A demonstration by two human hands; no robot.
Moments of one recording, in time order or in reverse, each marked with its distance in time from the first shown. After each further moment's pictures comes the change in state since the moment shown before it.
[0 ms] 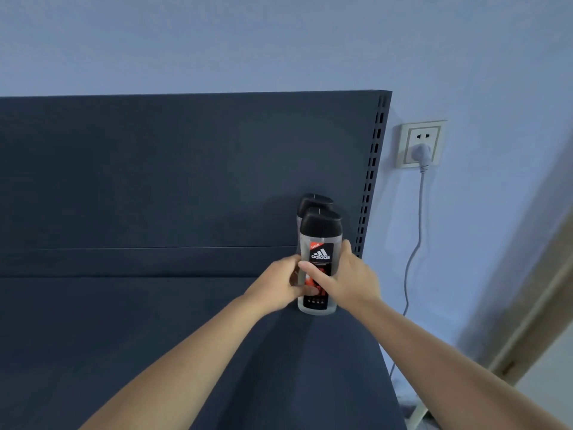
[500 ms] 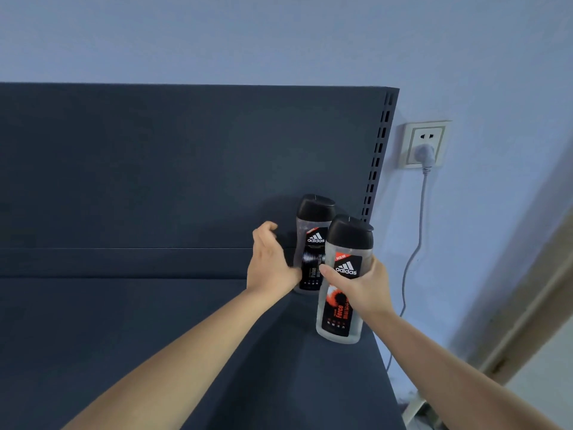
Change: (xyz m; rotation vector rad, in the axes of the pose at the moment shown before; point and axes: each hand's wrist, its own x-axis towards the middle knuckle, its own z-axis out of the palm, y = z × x) left_hand 0.016 0.010 -0.004 0.087 0.487 -0.040; right_hand -0.009 0.009 -0.009 0.725 0.110 0.096
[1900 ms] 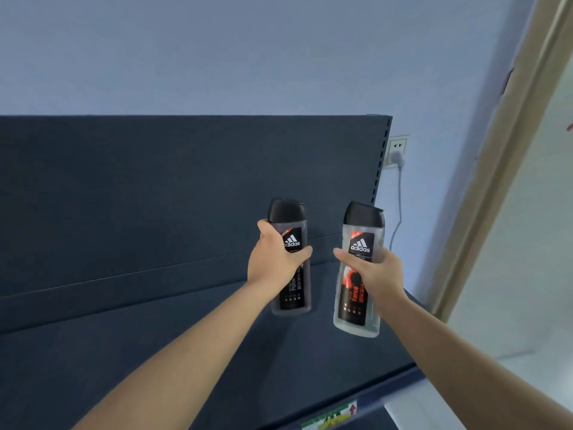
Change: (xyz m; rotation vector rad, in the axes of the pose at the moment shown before) left_hand -0.036 -0.047 -0.187 -0.148 -0.200 0.089; right_hand -0.129 -0.116 0.123 0.065 0.394 0.232
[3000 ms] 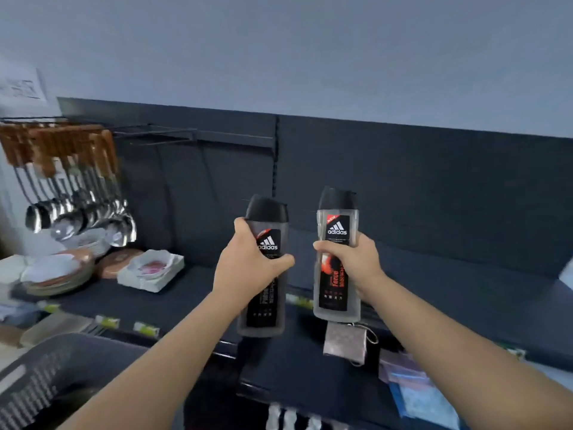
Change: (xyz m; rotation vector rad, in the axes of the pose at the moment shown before) left_hand -0.370 -0.083 -0.350 0.164 0.549 -0.306; right_hand -0.370 -0.074 0.191 0.110 -0.796 -0.095
